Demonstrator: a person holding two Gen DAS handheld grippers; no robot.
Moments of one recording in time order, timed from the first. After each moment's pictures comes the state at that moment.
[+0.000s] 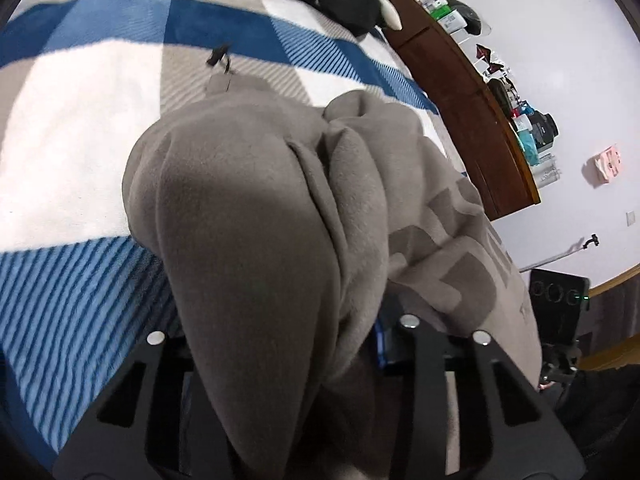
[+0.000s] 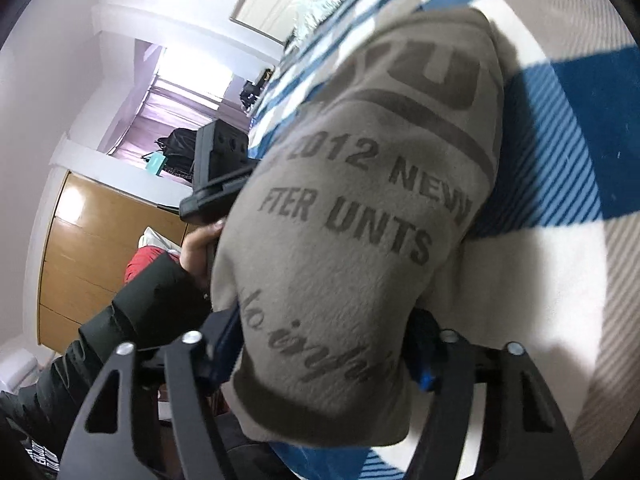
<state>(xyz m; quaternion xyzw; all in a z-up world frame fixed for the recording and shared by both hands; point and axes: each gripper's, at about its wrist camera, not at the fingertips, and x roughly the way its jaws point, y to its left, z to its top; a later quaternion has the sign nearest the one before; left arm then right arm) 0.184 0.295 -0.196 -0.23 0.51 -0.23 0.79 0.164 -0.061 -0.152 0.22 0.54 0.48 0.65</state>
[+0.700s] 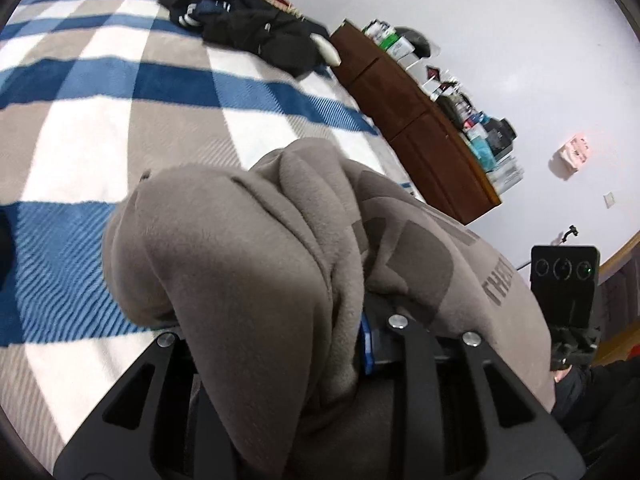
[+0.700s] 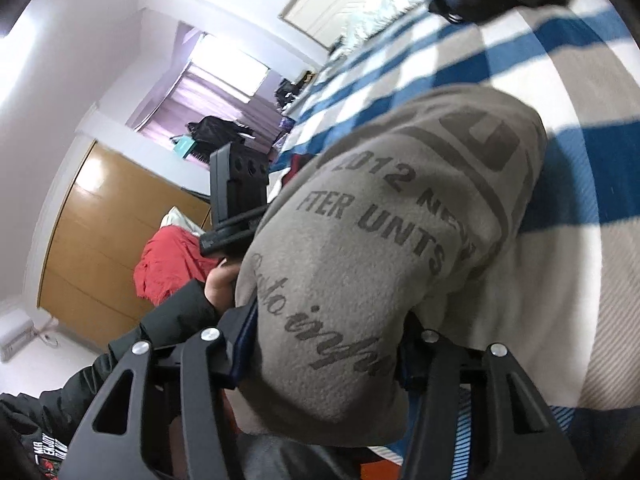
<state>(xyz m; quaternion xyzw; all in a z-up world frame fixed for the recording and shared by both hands) 0.079 0.247 -0.104 -0.23 0.43 -0.24 0.84 0.101 -0.070 -0.039 0.19 0.50 0.52 0.66</state>
